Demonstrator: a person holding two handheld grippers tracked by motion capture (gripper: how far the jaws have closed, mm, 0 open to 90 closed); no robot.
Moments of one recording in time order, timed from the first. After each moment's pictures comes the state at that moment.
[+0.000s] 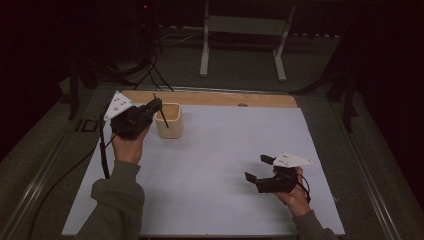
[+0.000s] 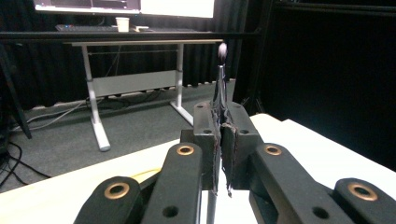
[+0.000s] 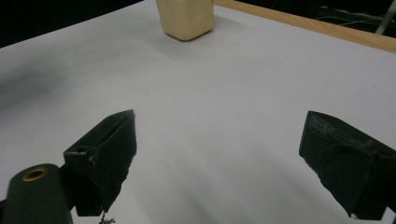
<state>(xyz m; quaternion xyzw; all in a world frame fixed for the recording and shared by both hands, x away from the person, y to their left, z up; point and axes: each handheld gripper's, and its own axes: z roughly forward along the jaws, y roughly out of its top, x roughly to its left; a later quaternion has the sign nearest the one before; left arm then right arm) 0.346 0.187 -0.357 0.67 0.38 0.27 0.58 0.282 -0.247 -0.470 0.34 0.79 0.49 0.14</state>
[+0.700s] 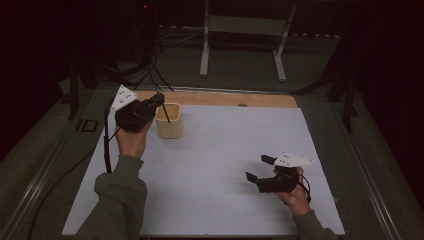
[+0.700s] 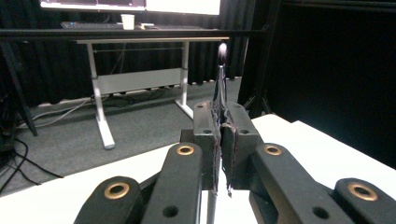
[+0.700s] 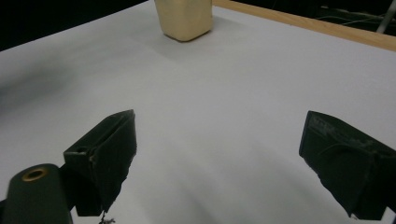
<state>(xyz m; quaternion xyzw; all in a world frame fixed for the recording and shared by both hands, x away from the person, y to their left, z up) 0.367 0.181 -0.358 0.67 0.39 0.27 0.57 0.282 -0.249 -0.472 0.34 0.79 0.49 0.14</state>
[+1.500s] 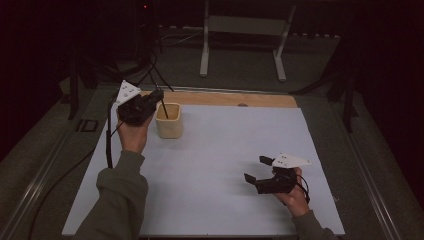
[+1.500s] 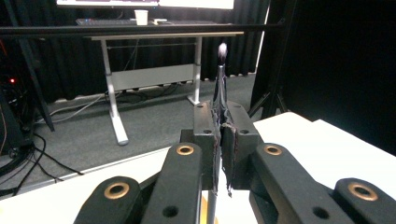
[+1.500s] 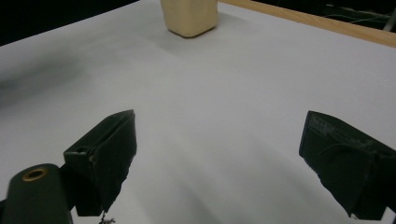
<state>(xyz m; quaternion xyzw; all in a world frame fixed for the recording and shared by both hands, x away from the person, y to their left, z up) 0.389 0.182 -0.365 0.67 0.40 0.29 0.55 0.282 -0.246 -0.474 0.34 0.79 0.49 0.14</state>
